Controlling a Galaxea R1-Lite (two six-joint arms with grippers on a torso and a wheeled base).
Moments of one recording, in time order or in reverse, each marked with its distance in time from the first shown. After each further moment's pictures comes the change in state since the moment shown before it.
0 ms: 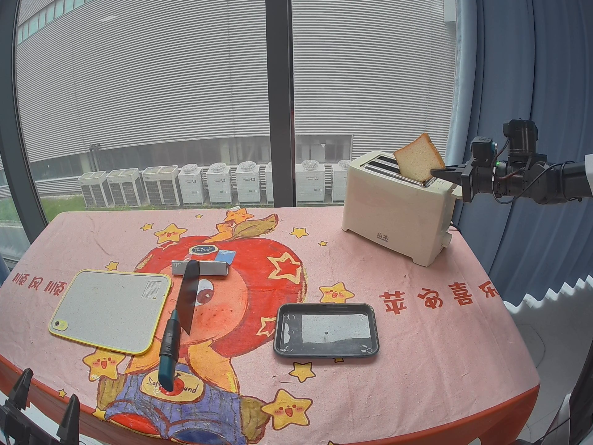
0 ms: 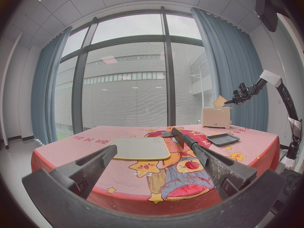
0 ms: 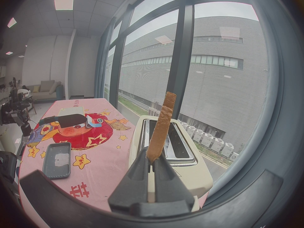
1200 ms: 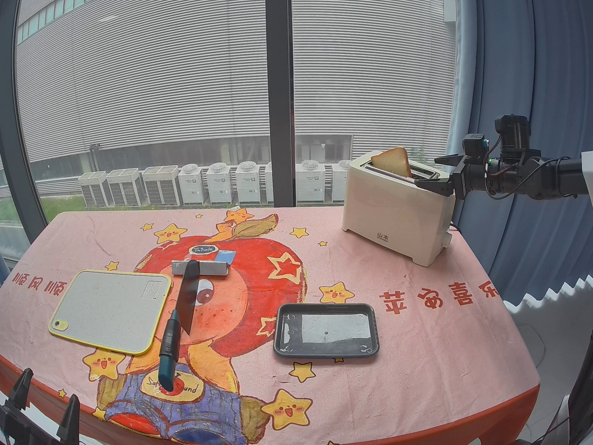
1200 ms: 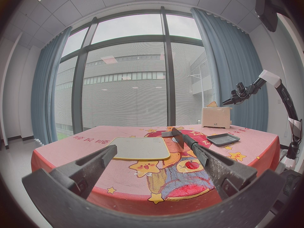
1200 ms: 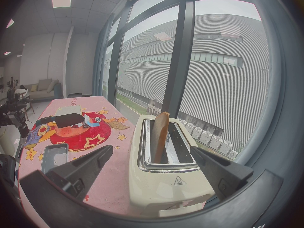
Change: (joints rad) left arm 0.000 0.000 0.000 0.000 0.000 0.000; right arm 0.030 0.016 -0.056 0.054 -0.062 0.007
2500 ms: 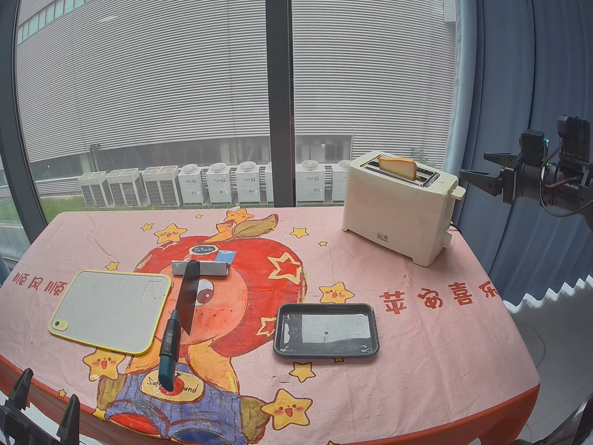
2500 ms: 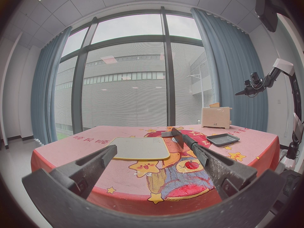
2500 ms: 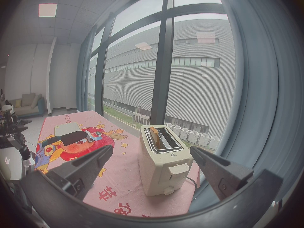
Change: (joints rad) left arm 0.000 0.000 0.000 0.000 -0.001 -0.001; right arm -0.034 -0.440 0.524 -0.243 -0.110 0.188
